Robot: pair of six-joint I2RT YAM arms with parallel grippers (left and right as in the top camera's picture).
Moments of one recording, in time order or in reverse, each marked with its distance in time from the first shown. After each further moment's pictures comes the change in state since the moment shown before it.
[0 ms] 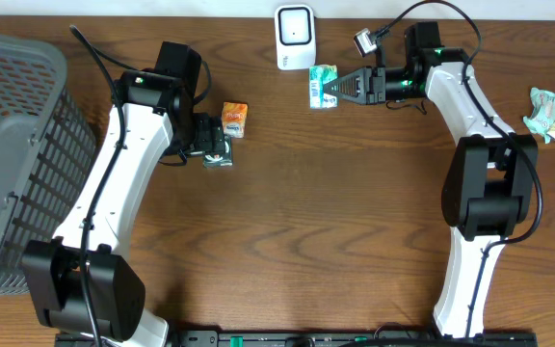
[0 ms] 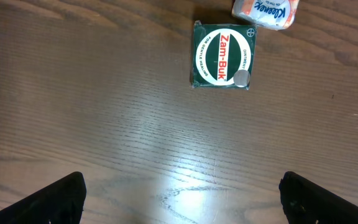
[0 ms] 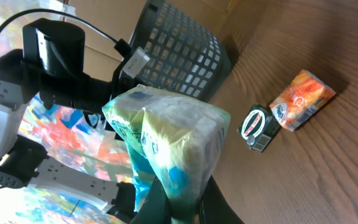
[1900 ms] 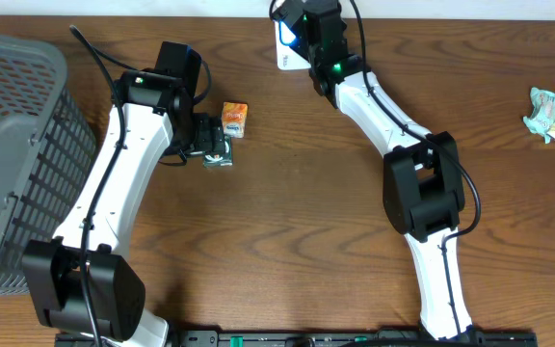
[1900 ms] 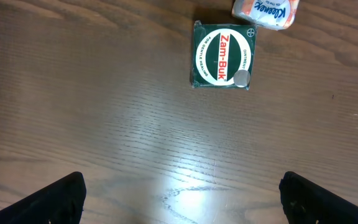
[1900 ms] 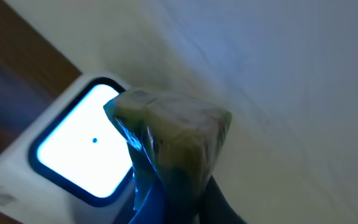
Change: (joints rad) left arm 0.000 0.000 0.000 0.000 0.000 0.000; right arm 0.337 0.117 0.143 0.859 1.820 -0.376
